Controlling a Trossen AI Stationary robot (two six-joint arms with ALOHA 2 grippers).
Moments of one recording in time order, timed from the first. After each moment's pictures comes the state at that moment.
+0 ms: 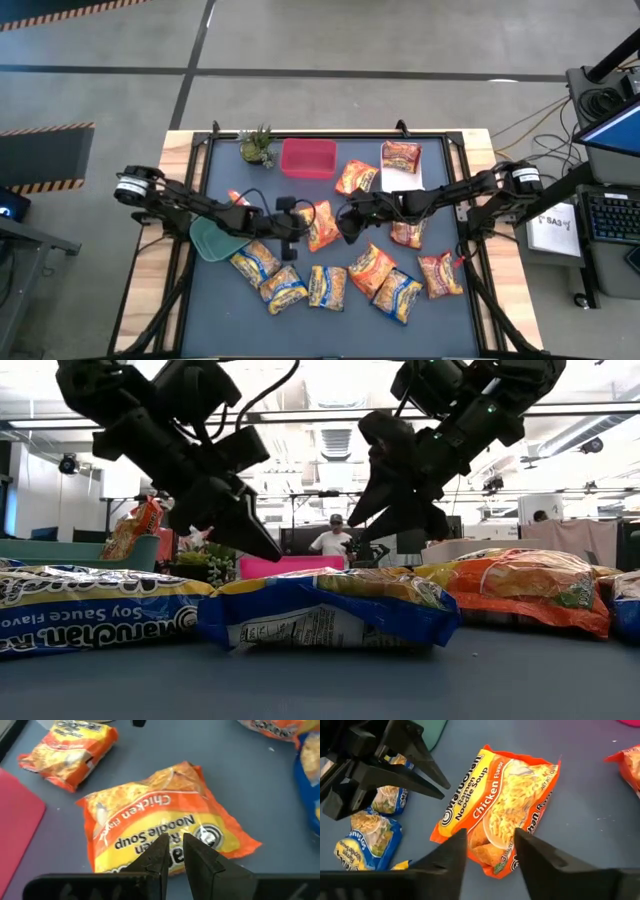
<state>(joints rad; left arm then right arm) -0.13 1.59 0.67 0.21 -0.31 0.02 0.00 1.59 0.81 0.12 0.08 0.72</state>
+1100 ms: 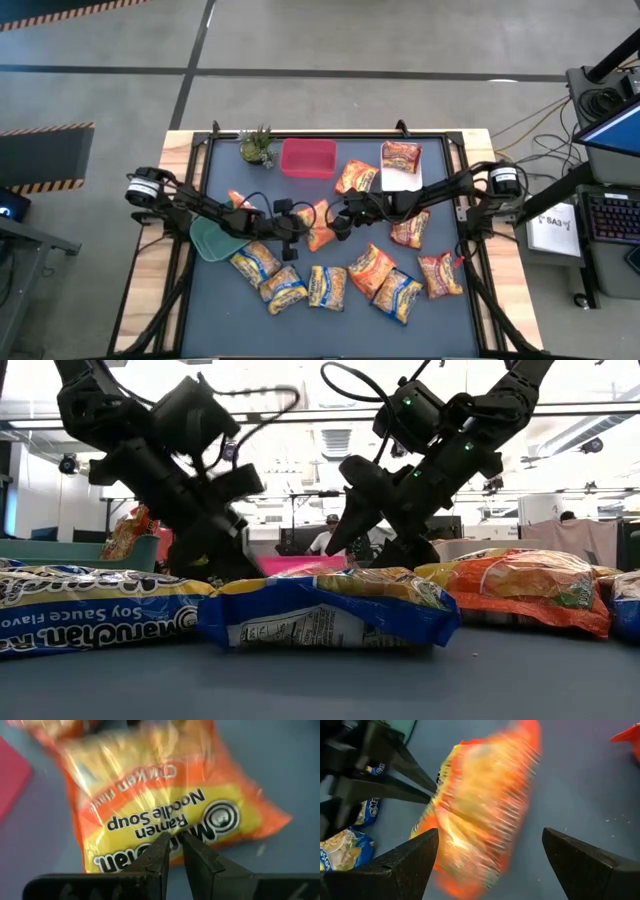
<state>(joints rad) -0.12 1.69 0.62 0.27 -0.32 -0.07 -0.05 1.75 0.83 0.22 0.04 0.76</state>
